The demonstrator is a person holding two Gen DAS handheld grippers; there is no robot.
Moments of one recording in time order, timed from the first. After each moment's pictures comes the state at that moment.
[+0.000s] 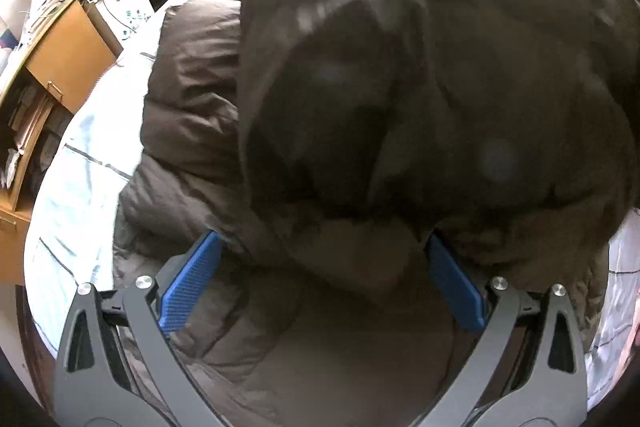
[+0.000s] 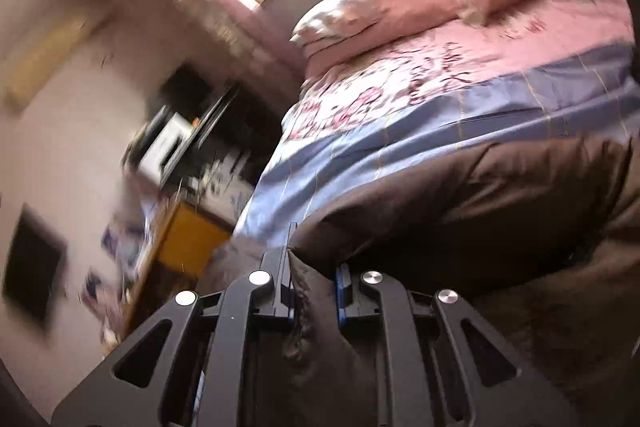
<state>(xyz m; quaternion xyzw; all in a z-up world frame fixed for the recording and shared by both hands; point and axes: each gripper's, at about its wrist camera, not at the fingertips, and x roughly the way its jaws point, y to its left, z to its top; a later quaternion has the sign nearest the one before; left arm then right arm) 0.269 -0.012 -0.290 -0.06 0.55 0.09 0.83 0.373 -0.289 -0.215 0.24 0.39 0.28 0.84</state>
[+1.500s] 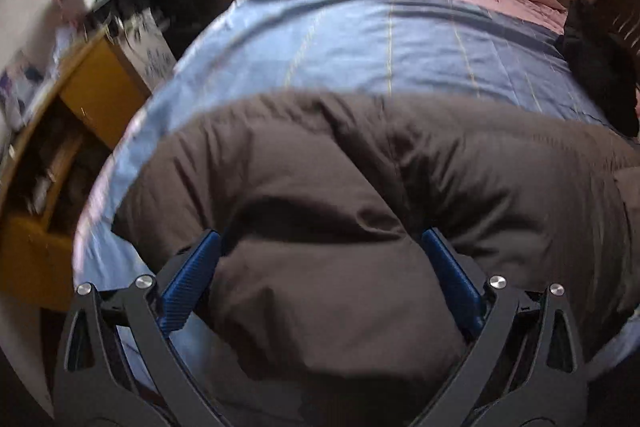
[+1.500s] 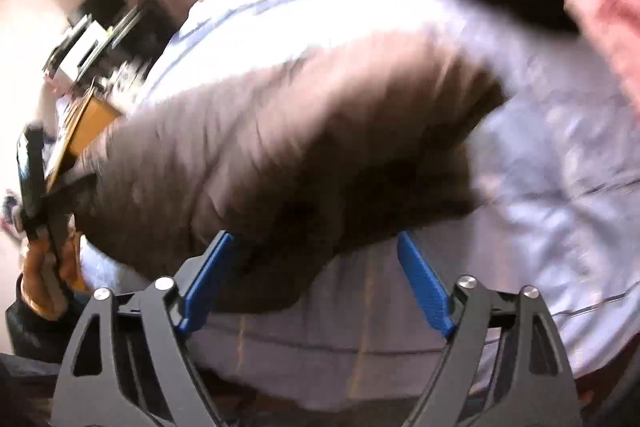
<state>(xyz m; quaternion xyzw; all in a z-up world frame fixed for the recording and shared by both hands) 0.119 0.019 -0.255 0.01 0.51 0.07 0.86 -0.007 -0.364 -0.210 0.13 0.47 0.09 0.87</state>
